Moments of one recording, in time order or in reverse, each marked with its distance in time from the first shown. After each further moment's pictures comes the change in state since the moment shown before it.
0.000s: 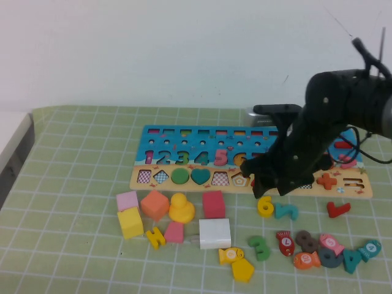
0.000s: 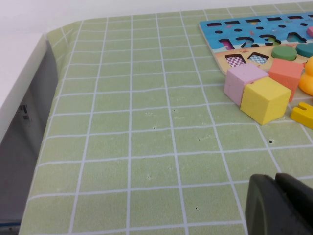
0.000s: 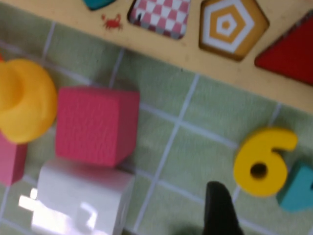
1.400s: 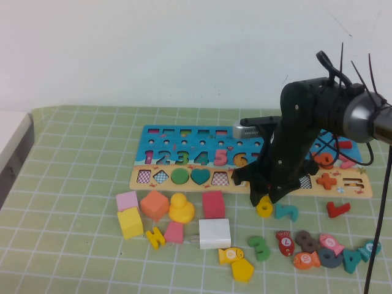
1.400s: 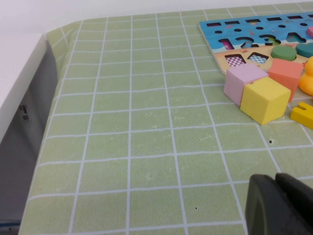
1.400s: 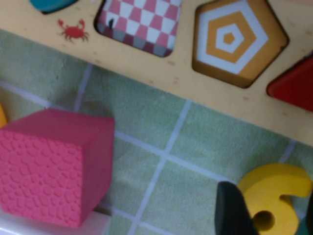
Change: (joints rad) right arm 0.010 0.182 -0.179 -0.043 0.103 0.020; left arm 0.000 0.000 0.000 0.000 0.000 0.000
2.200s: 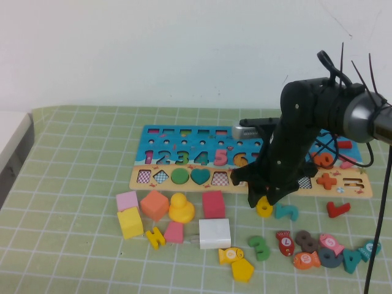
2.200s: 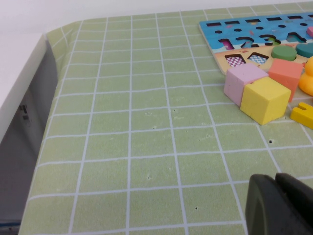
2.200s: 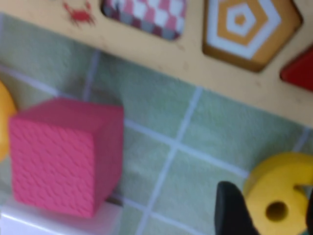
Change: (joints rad) right arm 0.000 0.000 0.000 0.027 0.018 0.000; left arm 0.000 0.000 0.000 0.000 0.000 0.000
